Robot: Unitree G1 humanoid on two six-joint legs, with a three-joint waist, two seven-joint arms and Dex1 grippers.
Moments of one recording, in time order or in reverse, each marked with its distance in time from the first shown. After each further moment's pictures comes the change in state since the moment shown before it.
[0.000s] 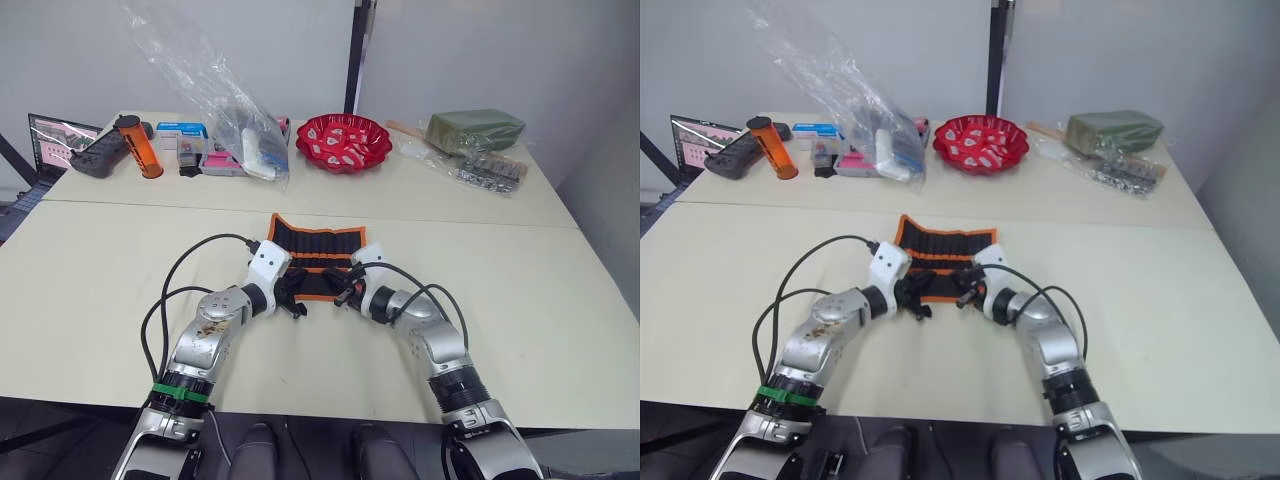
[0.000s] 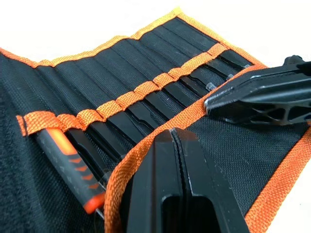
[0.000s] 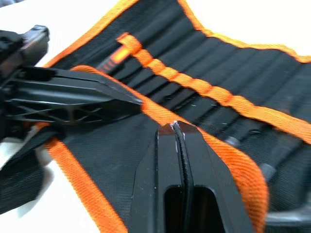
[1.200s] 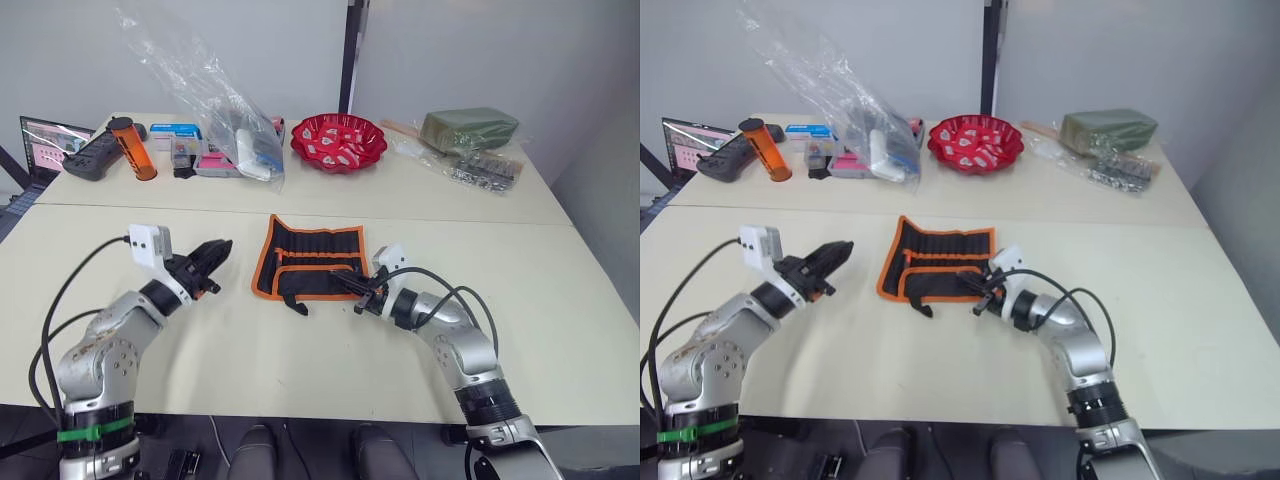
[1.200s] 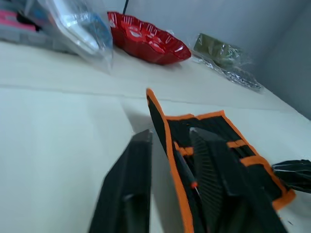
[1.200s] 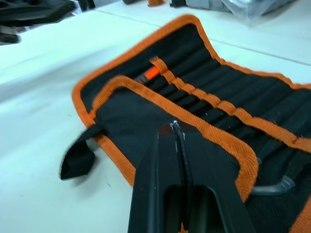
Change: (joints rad) left arm 0.214 0.118 0.471 -0.329 -0.547 0.289 0.062; right arm 0.088 -0.107 -0.004 -0.159 0.077 0.000 0.164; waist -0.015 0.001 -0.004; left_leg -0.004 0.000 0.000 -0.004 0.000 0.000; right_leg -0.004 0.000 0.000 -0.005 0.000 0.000
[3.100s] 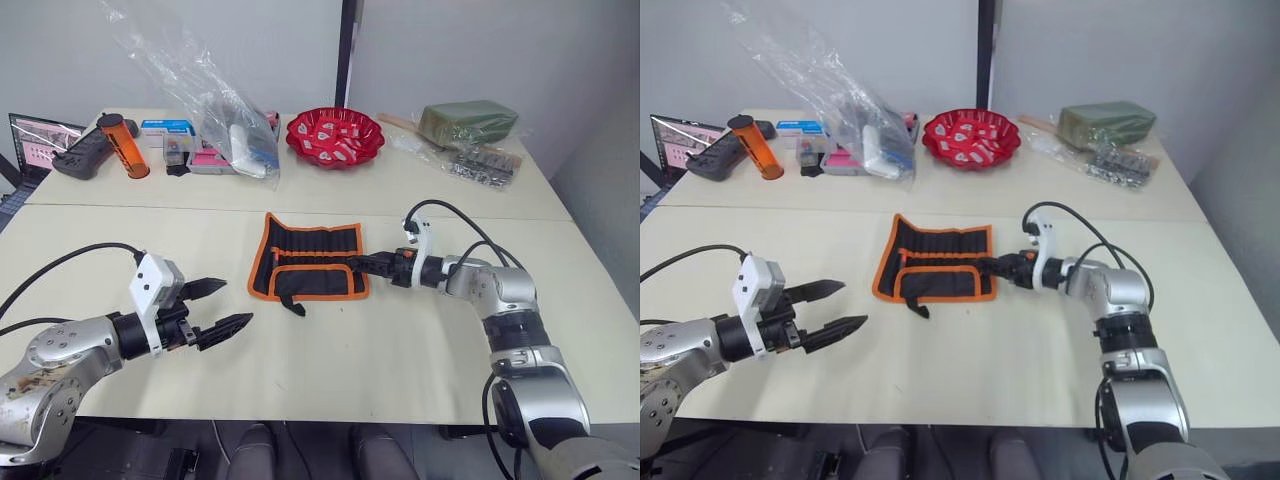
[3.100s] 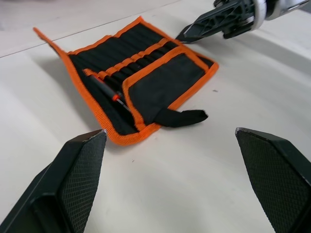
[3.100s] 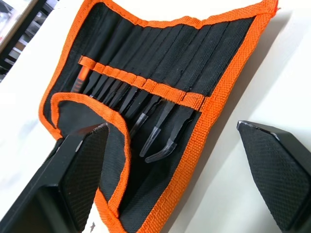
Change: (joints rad) left arm 0.264 0.386 -0.037 -0.253 0.047 -0.070 -0.311; right arm -0.358 -0.151 -0.154 0.336 0.257 0.579 0.080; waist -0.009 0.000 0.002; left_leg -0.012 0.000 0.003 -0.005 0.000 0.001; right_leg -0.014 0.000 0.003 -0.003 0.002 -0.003
